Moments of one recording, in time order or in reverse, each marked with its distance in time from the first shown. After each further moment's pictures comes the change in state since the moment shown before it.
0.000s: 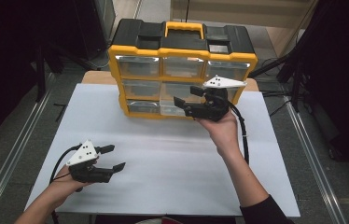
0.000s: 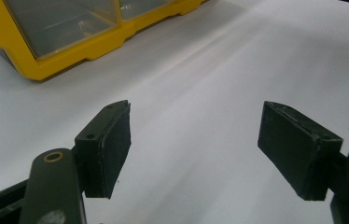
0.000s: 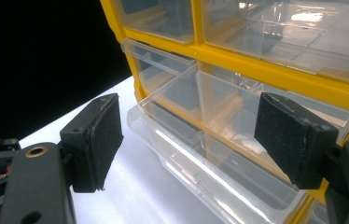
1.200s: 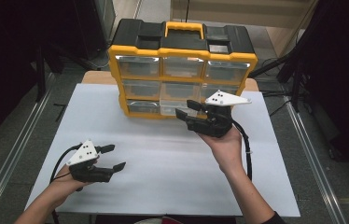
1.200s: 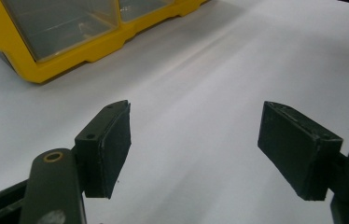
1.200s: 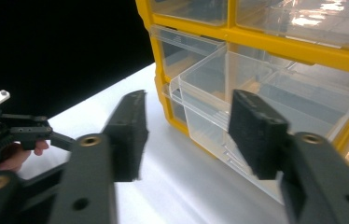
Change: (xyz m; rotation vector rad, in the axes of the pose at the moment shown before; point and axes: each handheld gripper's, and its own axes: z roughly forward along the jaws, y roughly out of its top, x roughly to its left) left arm 0.000 0.001 0.001 0.001 0.003 0.009; right arm 0.030 -0.020 -0.027 -0.011 0.000 -0.031
